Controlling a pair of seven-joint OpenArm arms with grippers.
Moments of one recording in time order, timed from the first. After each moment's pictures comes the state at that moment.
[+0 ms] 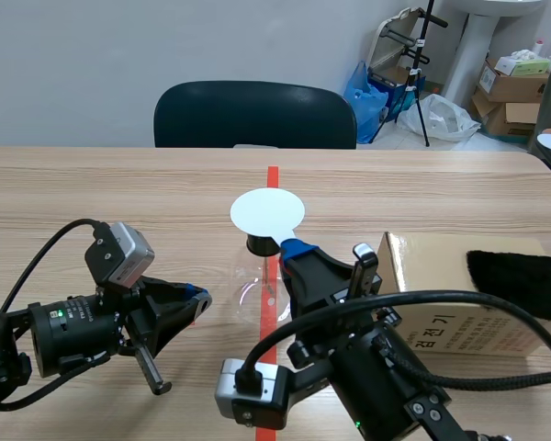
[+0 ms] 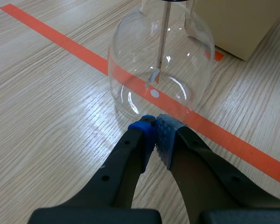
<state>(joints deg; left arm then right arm) -0.9 -31.0 32.3 67.1 -10.5 -31.1 -22.7 -16.3 23.4 -41.7 88.5 -85.5 -32.5 -11.0</state>
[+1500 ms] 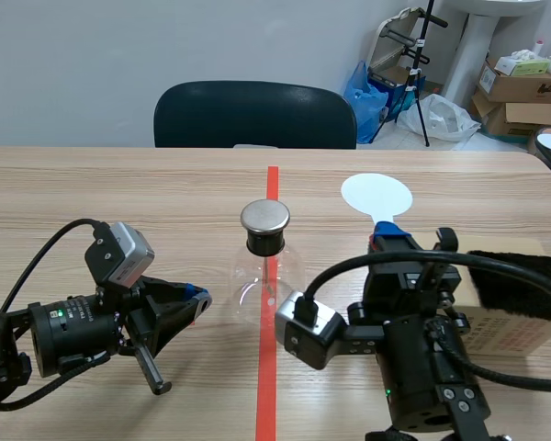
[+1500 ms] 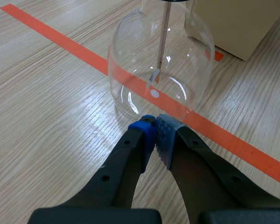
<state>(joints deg) -0.9 -31.0 32.3 67.1 -10.5 -31.1 -22.8 -16.3 23.4 -41.7 88.5 -85.3 -32.5 -37.4</state>
